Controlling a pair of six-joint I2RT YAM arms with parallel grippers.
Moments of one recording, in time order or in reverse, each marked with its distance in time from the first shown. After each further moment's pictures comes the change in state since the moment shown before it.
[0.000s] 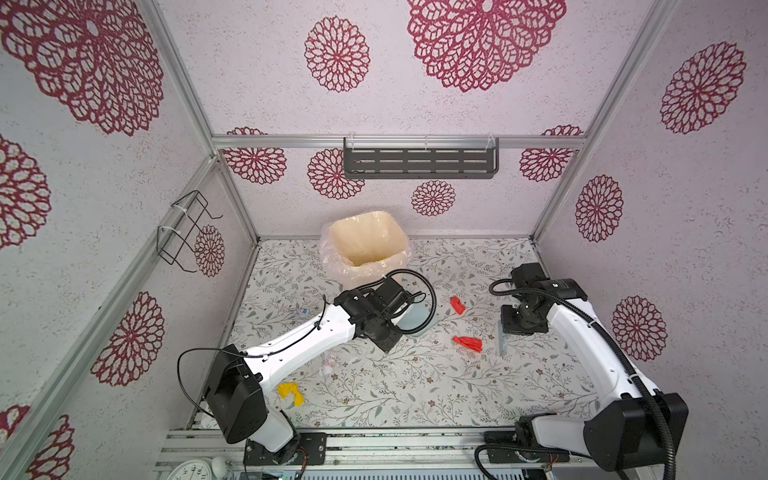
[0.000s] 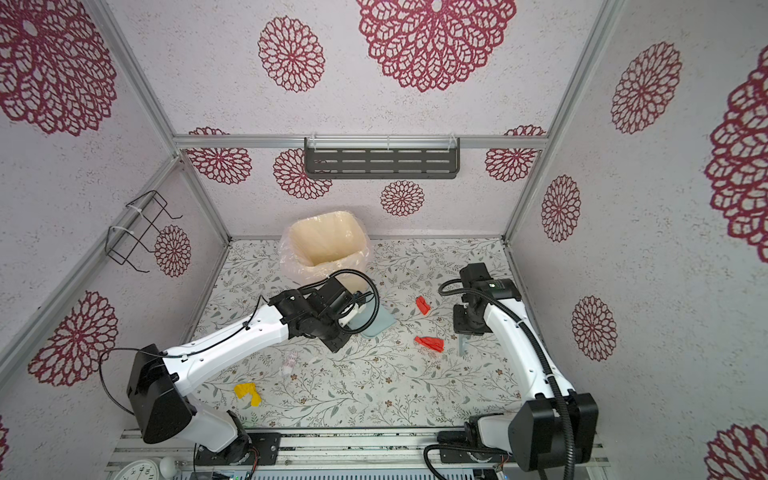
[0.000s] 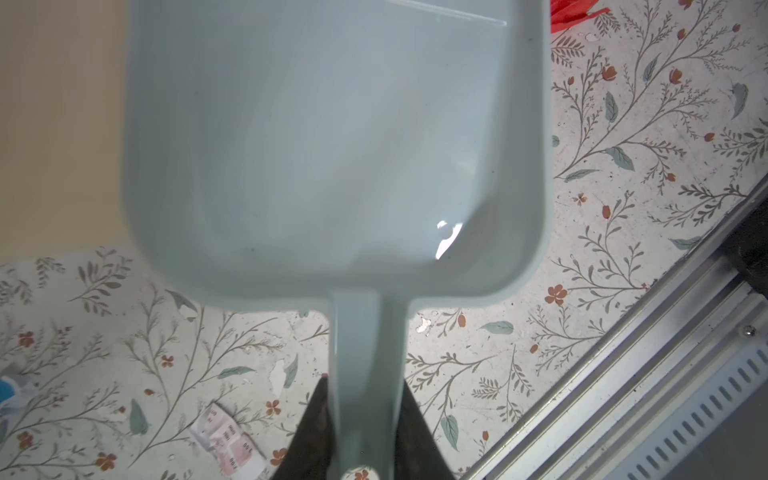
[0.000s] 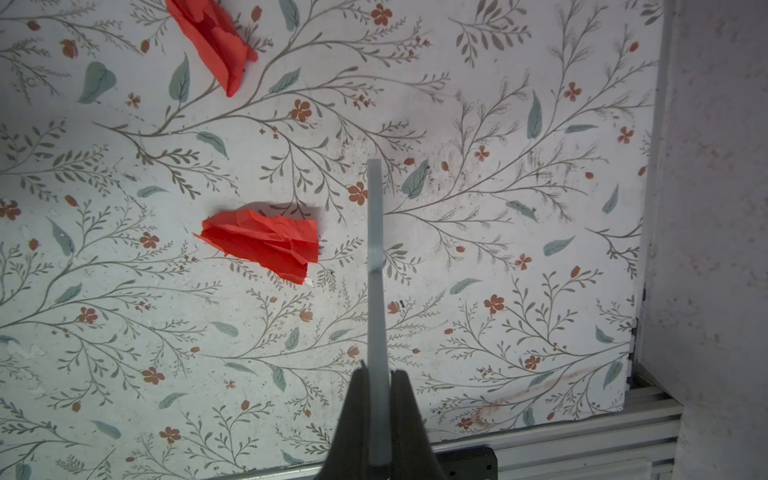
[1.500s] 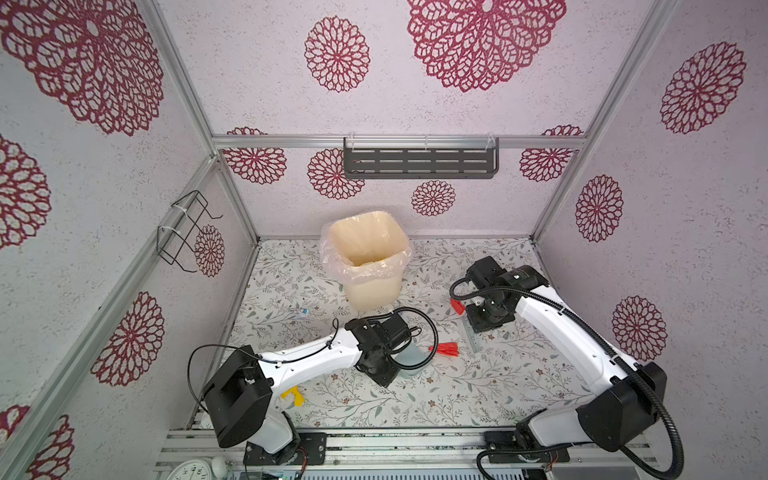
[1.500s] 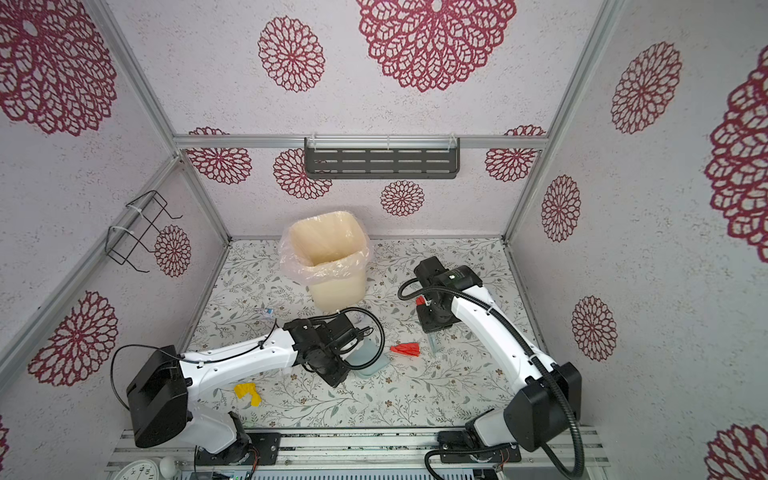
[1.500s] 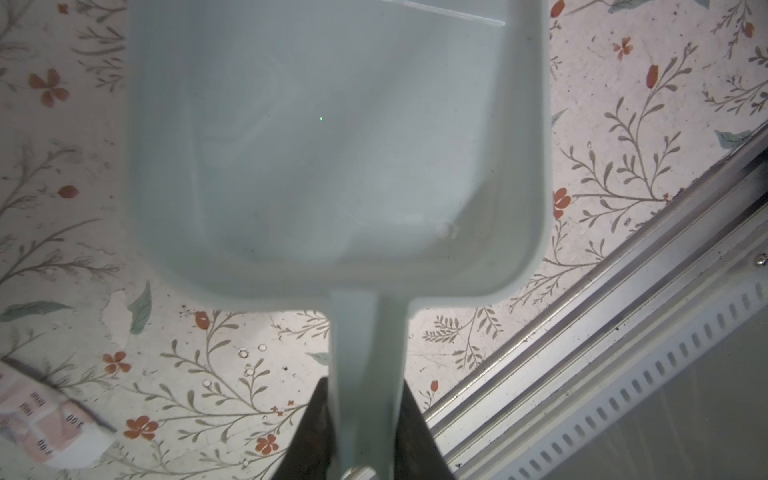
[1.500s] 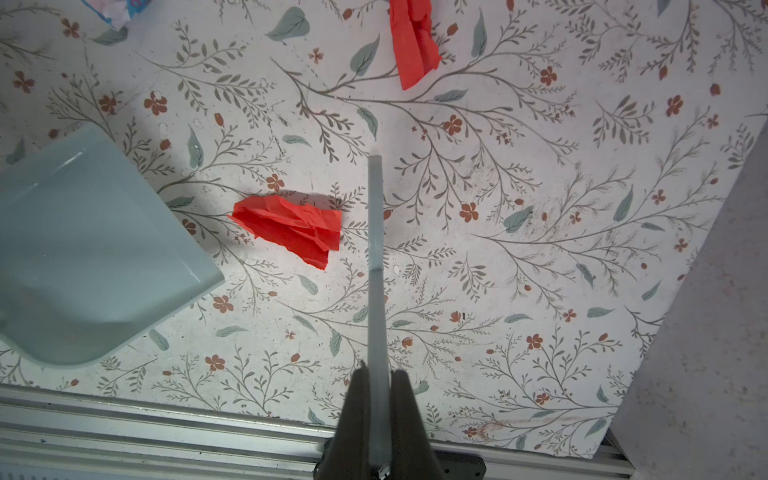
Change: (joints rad) left arm -0.125 -0.019 -0.240 0.044 0.098 -0.184; right arm 0.327 0.153 0.187 -0.089 0.015 -0.034
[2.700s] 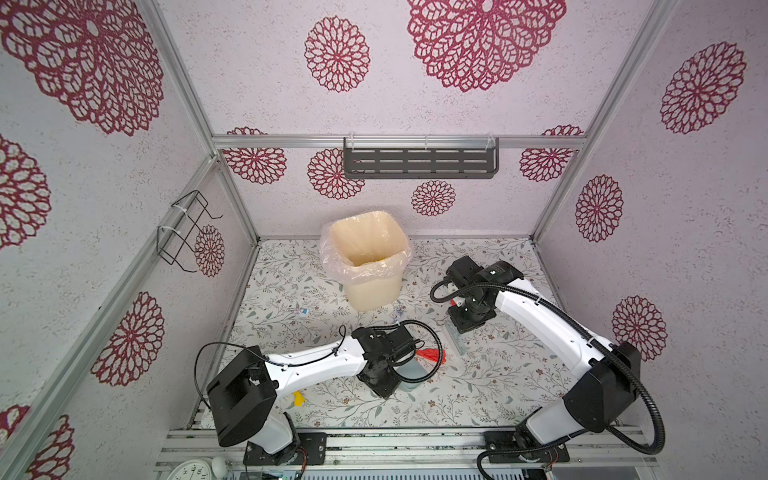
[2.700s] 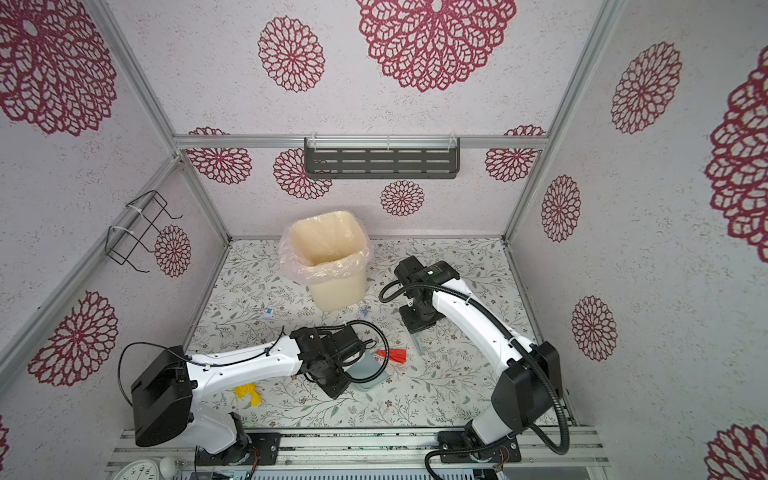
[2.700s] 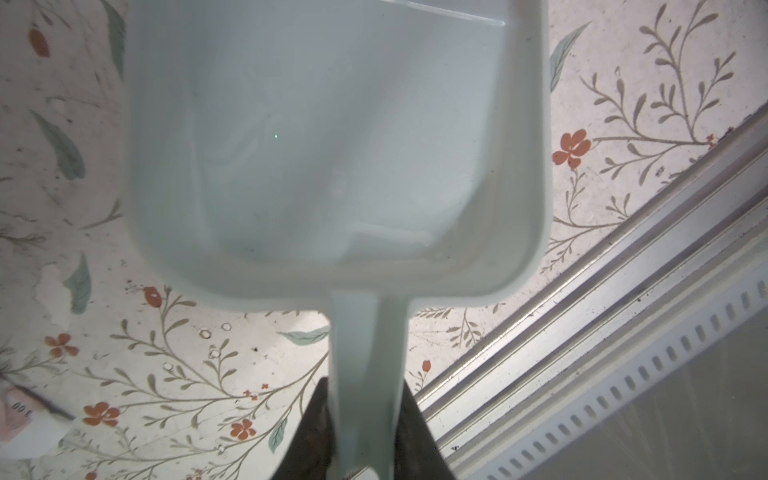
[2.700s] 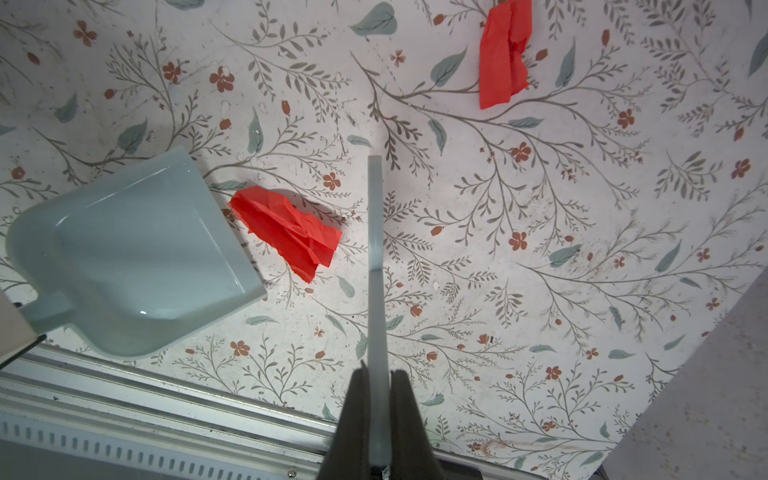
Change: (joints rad) left arm -0.064 0.014 -0.033 -0.018 -0.003 -0.036; right arm 0.101 0.106 0.080 -0.002 -0.041 -0.031
